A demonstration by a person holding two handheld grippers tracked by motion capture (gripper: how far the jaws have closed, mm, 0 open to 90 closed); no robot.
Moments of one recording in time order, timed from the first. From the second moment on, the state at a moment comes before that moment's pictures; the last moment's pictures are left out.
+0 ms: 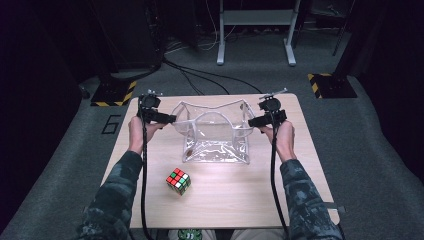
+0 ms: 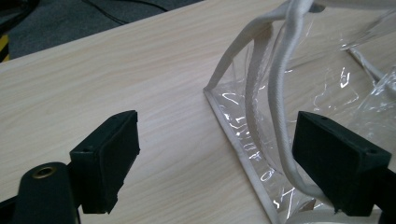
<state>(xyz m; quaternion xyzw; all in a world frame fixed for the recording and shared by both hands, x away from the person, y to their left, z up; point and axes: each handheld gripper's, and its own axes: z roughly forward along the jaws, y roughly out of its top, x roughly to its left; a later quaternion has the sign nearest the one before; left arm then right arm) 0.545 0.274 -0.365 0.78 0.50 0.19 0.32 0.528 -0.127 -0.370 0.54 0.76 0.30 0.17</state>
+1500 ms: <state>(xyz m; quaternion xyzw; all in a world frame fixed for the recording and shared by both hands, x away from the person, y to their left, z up) 0.408 0.359 -0.476 0.76 0.53 0.19 0.34 0.398 -0.204 -0.465 0.54 0.74 0.35 0.20</state>
